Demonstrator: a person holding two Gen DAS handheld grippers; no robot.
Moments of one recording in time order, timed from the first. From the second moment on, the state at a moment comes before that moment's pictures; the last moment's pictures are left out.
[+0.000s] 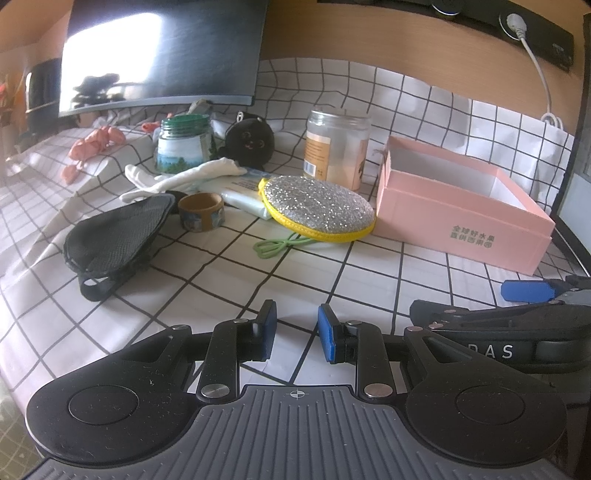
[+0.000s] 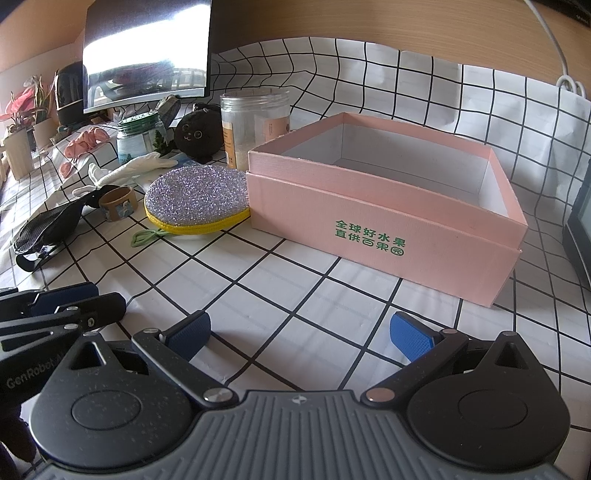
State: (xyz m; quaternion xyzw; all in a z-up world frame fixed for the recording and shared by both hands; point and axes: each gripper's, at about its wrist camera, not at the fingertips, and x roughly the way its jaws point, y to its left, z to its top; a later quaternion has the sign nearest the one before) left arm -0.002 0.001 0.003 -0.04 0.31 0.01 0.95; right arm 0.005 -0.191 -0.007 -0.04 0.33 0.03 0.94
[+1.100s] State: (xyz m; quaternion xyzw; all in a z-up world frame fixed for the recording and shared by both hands) left arm 0.022 0.115 0.057 -0.10 0.33 -0.10 0.93; right arm 0.038 -0.129 0.023 -0.07 0.39 0.04 0.92
